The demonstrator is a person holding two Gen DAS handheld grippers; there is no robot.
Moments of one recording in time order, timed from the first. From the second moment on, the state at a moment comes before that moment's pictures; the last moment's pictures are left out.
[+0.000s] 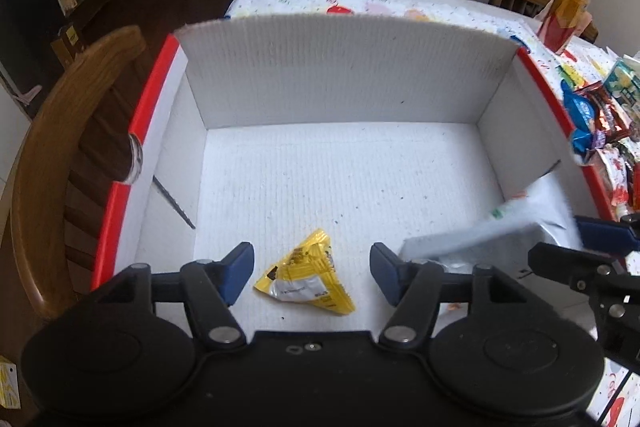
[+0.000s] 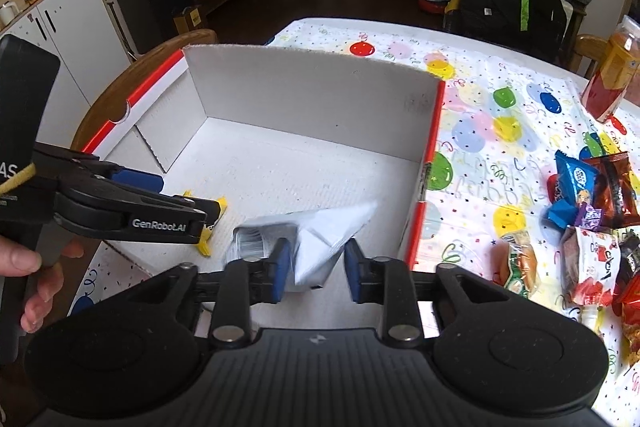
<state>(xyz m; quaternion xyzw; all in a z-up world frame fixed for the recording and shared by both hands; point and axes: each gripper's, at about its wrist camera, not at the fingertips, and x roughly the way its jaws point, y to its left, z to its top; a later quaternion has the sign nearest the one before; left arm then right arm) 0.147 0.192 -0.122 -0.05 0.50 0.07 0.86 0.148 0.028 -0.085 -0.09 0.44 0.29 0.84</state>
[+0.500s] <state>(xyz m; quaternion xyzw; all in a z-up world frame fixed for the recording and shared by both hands) 0.121 0.157 -0.067 -0.04 0.43 0.04 0.90 0.128 -0.009 -0.048 -0.07 0.40 0.30 0.86</state>
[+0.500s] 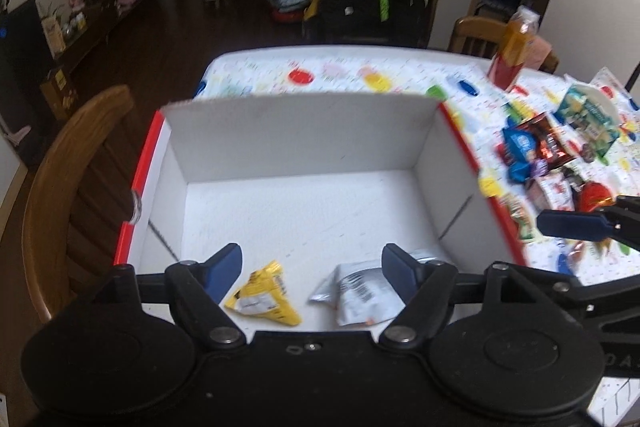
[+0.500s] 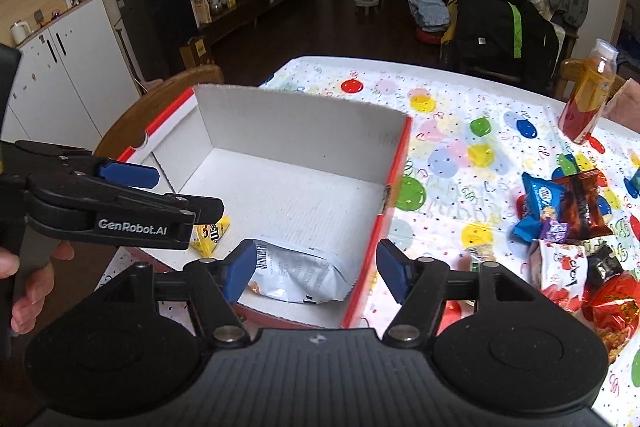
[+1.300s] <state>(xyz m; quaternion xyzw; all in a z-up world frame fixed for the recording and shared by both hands) 0.103 0.050 -0.018 -0.01 0.34 -0.02 0.94 0.117 -0.139 -0.005 -0.01 0.34 0.28 0.90</state>
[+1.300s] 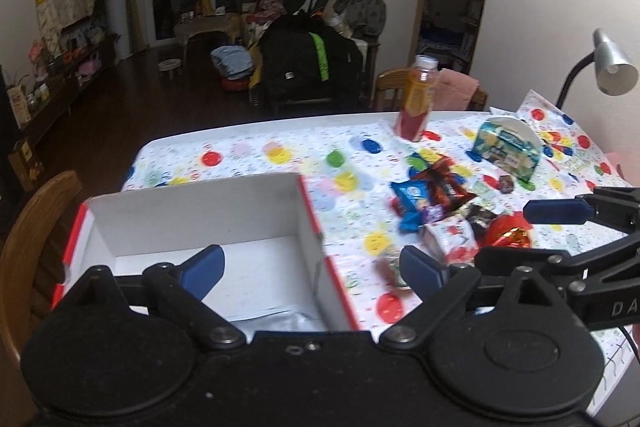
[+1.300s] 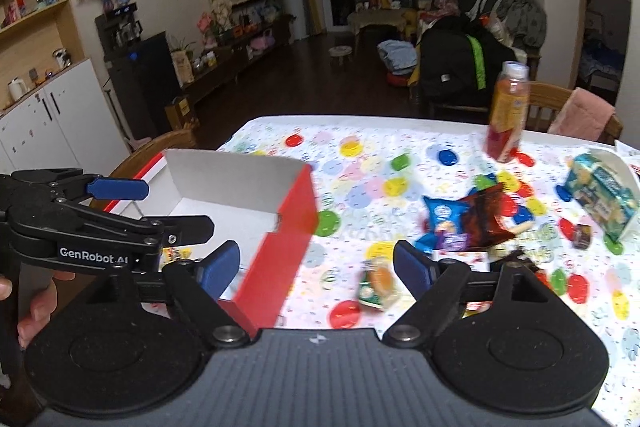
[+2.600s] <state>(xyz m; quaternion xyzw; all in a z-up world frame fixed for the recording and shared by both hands) 0.200 -0.064 -0.112 -0.03 0.43 0.02 0.90 0.204 -0.297 -0.111 -0.07 0.39 0.19 0.90</state>
